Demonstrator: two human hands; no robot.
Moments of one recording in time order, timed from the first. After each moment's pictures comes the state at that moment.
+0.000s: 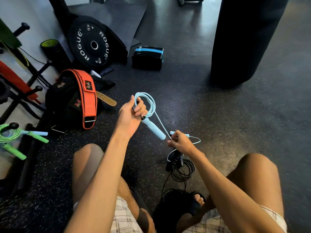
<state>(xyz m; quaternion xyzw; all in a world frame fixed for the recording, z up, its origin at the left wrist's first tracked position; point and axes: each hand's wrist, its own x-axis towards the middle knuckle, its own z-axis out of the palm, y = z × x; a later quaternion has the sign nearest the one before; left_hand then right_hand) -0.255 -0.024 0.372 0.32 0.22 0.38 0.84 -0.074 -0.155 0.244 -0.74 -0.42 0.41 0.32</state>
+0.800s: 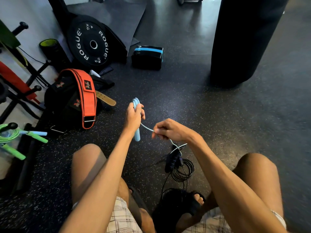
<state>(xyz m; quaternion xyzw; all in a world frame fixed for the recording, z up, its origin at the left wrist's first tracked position) -0.240 -0.012 0.331 0.62 0.48 0.36 0.50 -0.091 -0.121 0.345 -0.57 -0.65 0.44 0.25</state>
